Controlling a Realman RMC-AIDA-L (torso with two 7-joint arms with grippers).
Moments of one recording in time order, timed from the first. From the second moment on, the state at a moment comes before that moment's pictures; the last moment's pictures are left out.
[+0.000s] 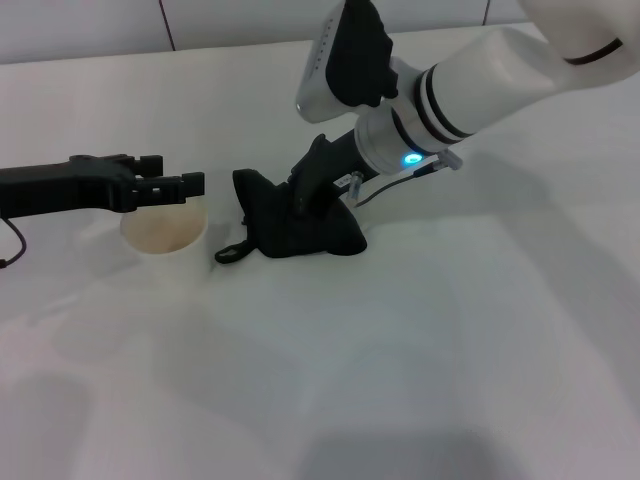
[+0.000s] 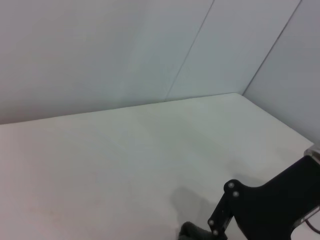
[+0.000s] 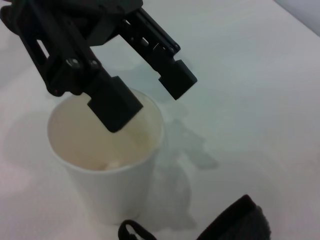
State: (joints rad) left arm -0.94 -2.06 2.85 -0.61 -0.19 1.57 -1.53; right arm 1.24 2.02 -2.75 -0.07 -0.39 -0.77 1.46
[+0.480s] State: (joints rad) left arm -0.93 -2.06 2.85 -0.61 -0.19 1.56 -1.53; right arm 1.23 2.02 -2.70 -0.08 -0.39 -0.69 1.46
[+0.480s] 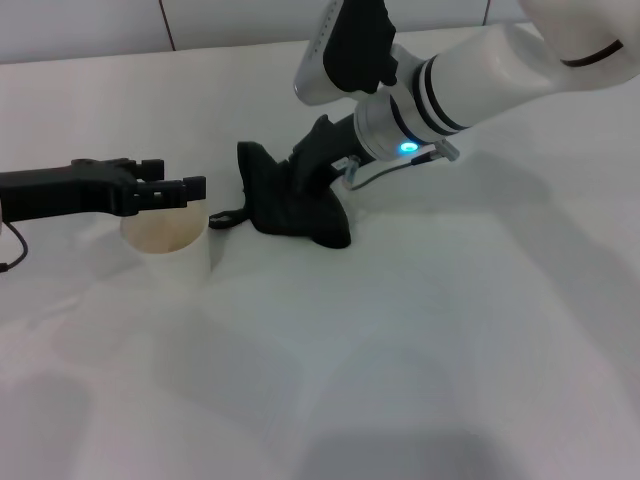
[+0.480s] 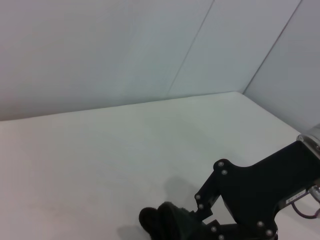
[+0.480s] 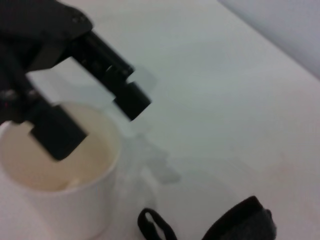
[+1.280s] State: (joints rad) left arm -0.93 -2.06 2.85 -0.62 -0.18 1.56 -1.53; right arm 1.23 2.01 -2.71 0.08 -0.55 -0.97 1.58
